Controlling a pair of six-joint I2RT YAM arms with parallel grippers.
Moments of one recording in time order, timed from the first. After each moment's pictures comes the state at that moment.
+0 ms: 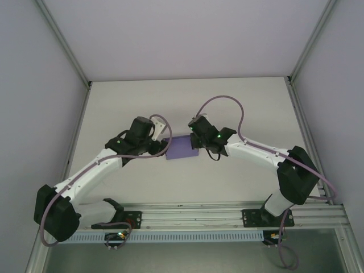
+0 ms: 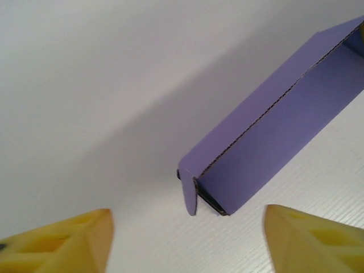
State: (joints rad) left arm -0.64 1.19 0.89 -0.54 -0.01 -0.03; right arm 0.77 1.59 1.14 -0.48 0.29 0.53
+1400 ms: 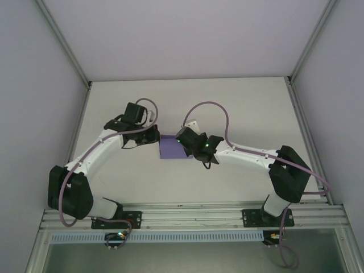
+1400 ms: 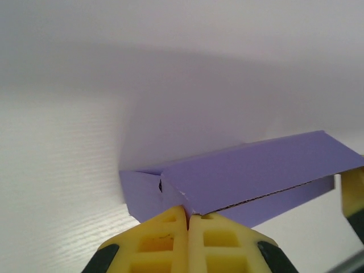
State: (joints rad) left arm -0.42 1.40 1.06 -0.68 0.35 -0.50; right arm 0.91 1.65 1.15 -0.47 0.53 0.43
